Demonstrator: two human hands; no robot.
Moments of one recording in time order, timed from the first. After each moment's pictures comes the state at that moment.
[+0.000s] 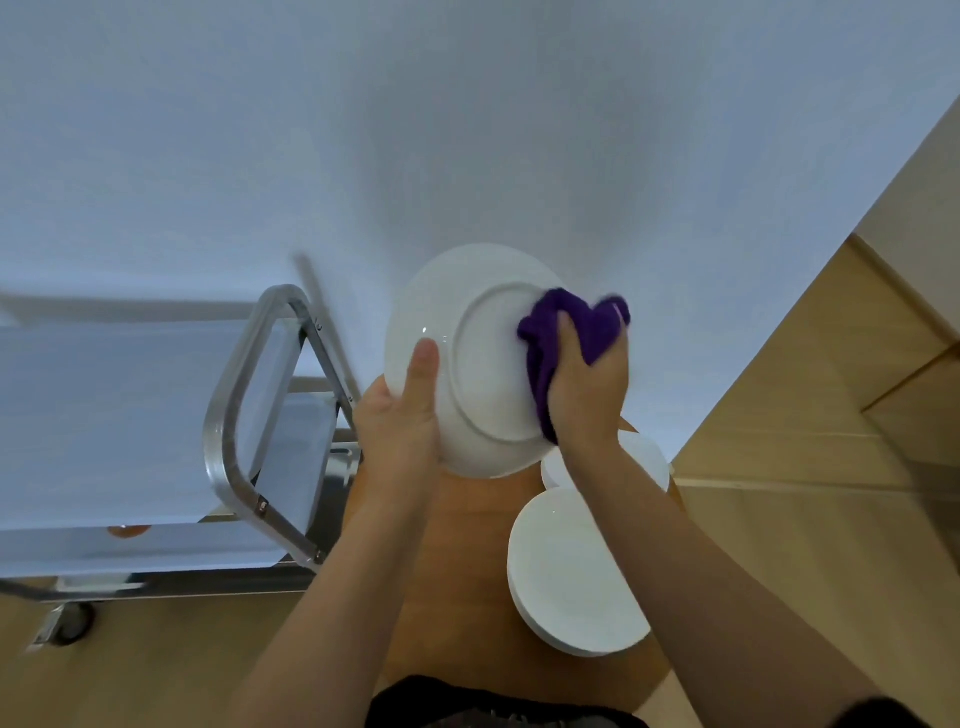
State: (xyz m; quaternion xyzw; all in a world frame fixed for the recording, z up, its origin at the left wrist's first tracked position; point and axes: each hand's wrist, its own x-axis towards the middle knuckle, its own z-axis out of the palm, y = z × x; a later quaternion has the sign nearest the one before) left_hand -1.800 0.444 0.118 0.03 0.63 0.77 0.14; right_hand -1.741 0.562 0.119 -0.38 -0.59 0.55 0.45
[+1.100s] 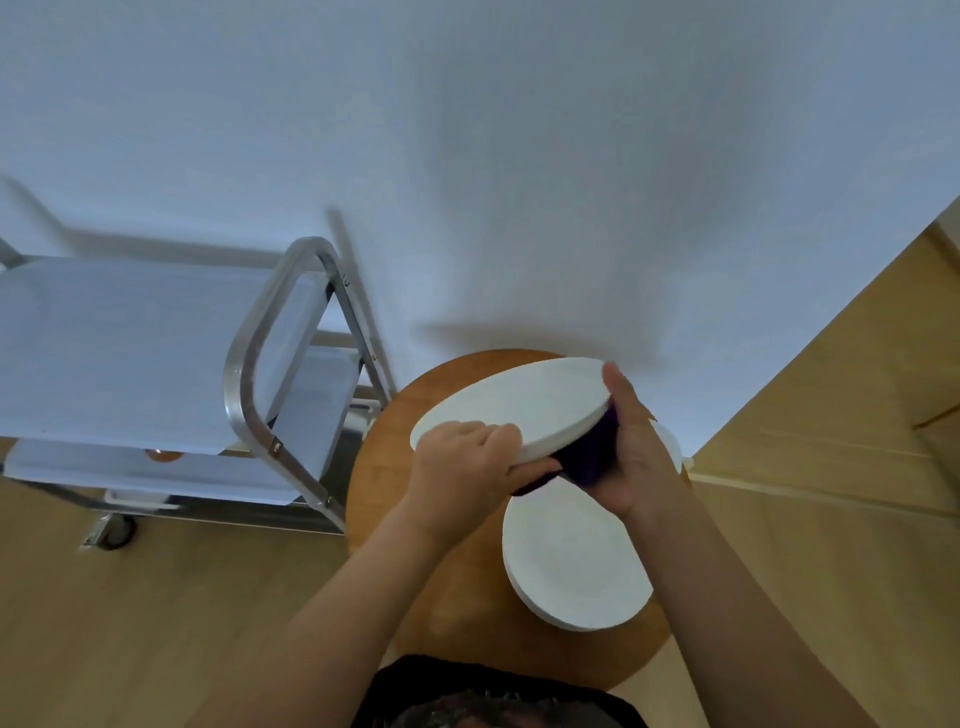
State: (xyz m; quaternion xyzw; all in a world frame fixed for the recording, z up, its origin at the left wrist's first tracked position) left_hand -1.756 0.438 0.066 0.55 0.75 0.26 -0.25; right_hand -1.674 0.582 0.075 -0.35 -0.28 0.89 0.10
